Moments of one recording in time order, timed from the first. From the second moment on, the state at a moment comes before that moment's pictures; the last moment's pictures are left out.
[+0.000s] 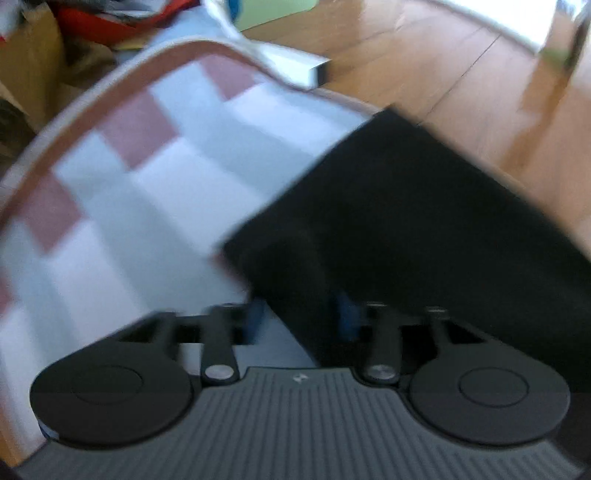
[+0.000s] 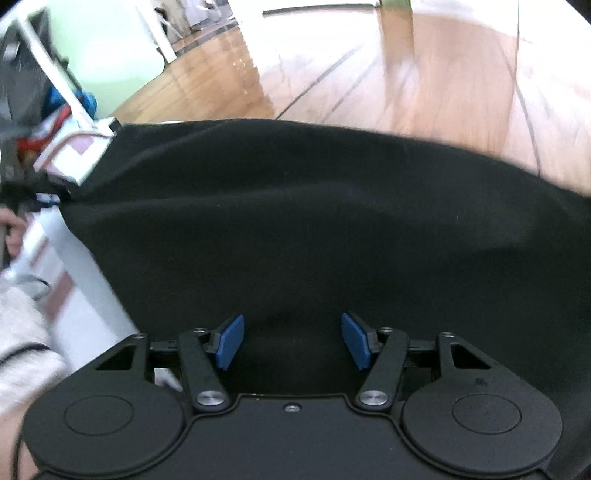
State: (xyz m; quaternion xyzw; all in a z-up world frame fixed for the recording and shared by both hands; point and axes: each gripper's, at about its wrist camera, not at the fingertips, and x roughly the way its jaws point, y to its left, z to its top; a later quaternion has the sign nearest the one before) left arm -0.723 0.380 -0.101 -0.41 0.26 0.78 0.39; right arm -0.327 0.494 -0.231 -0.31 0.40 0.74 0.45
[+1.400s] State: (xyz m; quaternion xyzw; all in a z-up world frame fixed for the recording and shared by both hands) left arm -0.813 0.637 -0.240 -0.30 0.30 0.68 0.59; right arm -0.320 0.507 -0.223 -0.36 0.35 0.74 0.45
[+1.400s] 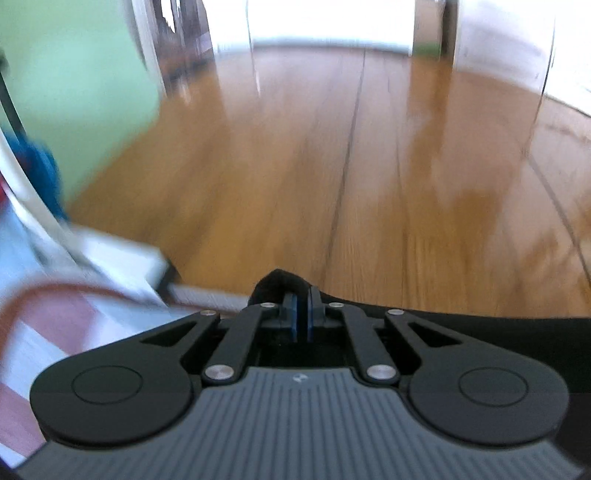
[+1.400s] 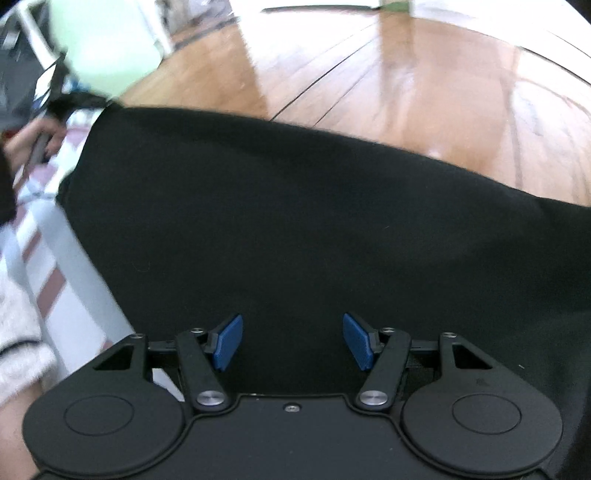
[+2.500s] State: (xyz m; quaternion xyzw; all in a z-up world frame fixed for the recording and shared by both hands) left arm -0.853 0.532 -0.285 -0.35 0.25 0.72 0.54; right arm -0.394 0.499 -0.219 -0.35 0.31 0.76 0.44
